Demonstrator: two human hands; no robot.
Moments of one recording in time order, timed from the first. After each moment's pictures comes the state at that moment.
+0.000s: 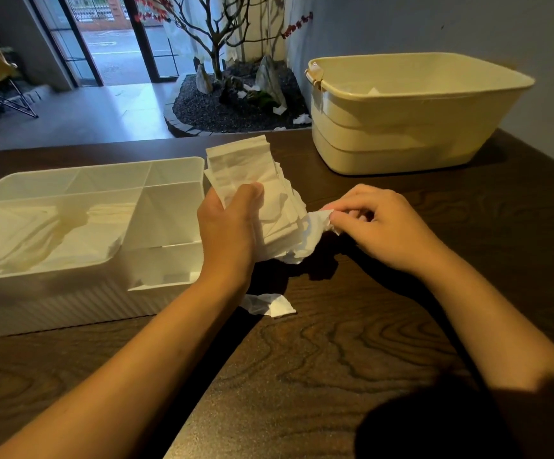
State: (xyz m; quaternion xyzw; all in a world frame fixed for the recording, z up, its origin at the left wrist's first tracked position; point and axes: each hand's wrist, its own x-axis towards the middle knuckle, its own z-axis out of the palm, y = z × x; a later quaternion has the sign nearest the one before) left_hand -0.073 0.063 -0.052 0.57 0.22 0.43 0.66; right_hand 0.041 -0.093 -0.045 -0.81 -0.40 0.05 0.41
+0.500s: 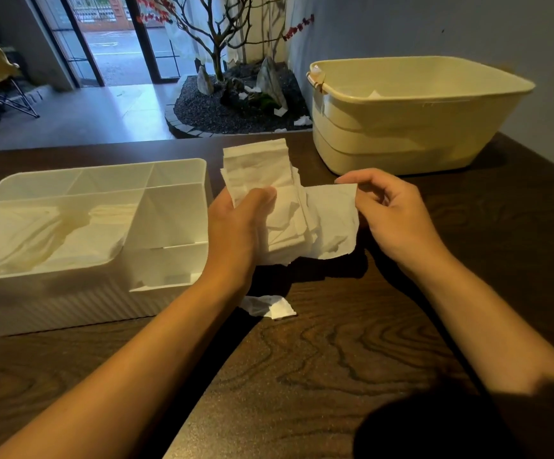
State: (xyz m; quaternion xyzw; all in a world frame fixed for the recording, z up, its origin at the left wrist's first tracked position) left_hand -0.076 0.061 -0.049 0.60 0.16 0.36 0.69; right_hand 0.037 -0.087 -0.043 -0.73 -0.29 0.06 0.62
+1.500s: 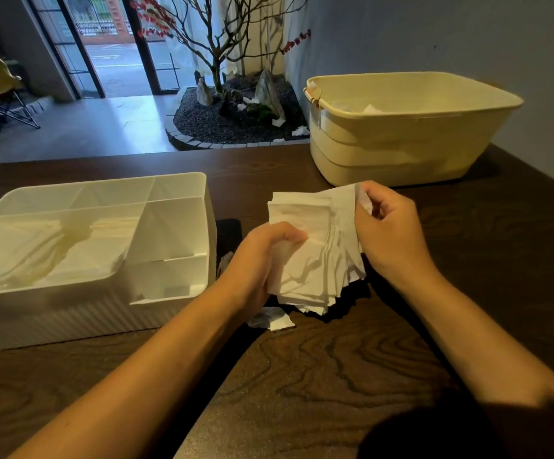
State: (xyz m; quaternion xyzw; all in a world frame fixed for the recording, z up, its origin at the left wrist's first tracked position) left_hand -0.082 0.048 -0.048 0.56 0.16 0.08 0.81; right_hand 0.023 -0.085 -0.040 -0.69 -0.31 0.02 0.65
